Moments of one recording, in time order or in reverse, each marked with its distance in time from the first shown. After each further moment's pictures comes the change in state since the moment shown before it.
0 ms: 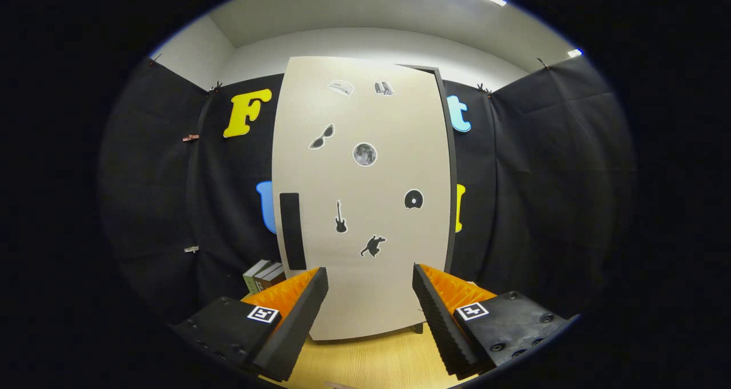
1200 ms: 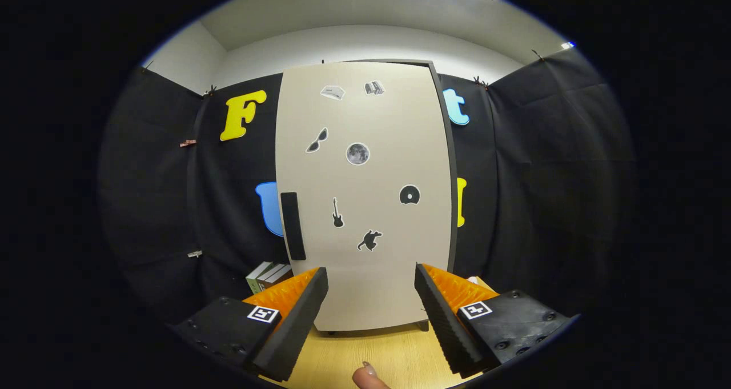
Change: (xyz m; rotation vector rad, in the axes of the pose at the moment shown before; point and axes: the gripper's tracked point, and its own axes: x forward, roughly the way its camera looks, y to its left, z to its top) arm 0.008 -0.003 -0.001 0.044 0.019 0.006
